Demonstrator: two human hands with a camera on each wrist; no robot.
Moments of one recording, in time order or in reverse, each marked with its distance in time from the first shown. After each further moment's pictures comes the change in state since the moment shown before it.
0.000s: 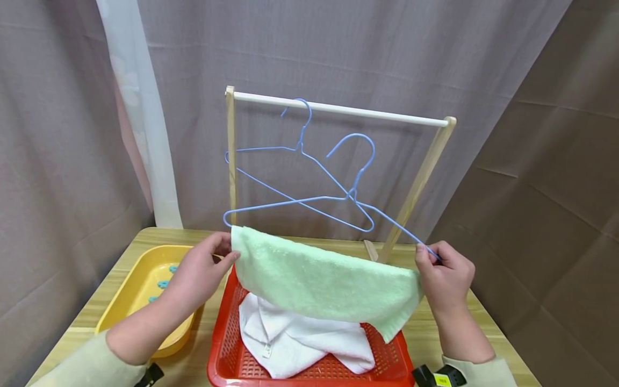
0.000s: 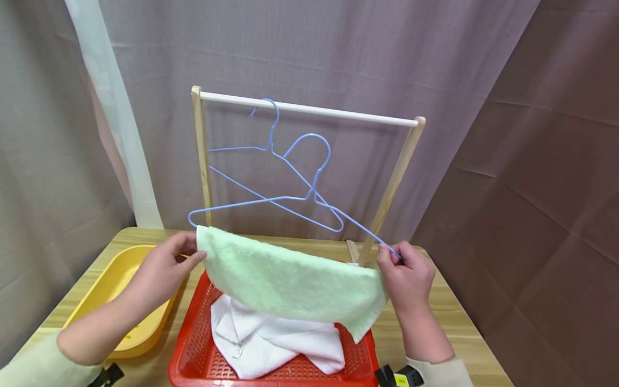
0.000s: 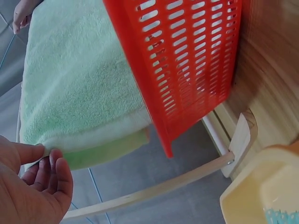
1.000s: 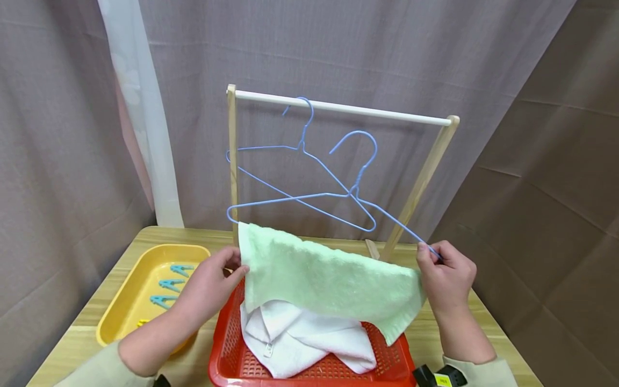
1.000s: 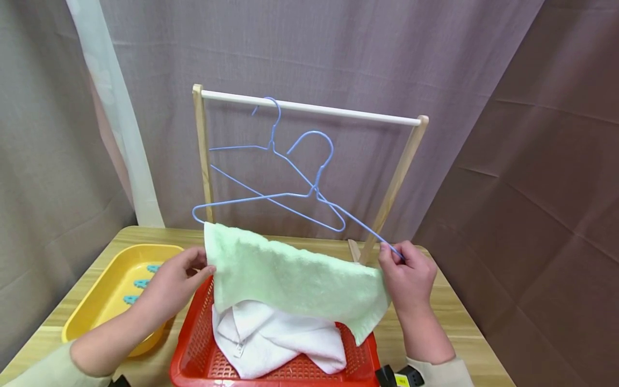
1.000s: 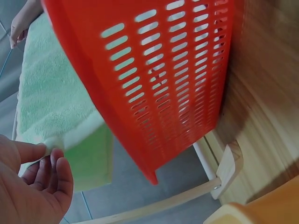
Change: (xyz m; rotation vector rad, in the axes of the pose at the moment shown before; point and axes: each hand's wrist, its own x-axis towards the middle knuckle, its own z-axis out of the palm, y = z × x) left_hand -0.011 -0.008 0.024 -0.025 -0.013 0.034; right_hand -0.002 0.001 0.002 -0.017 0.000 0.028
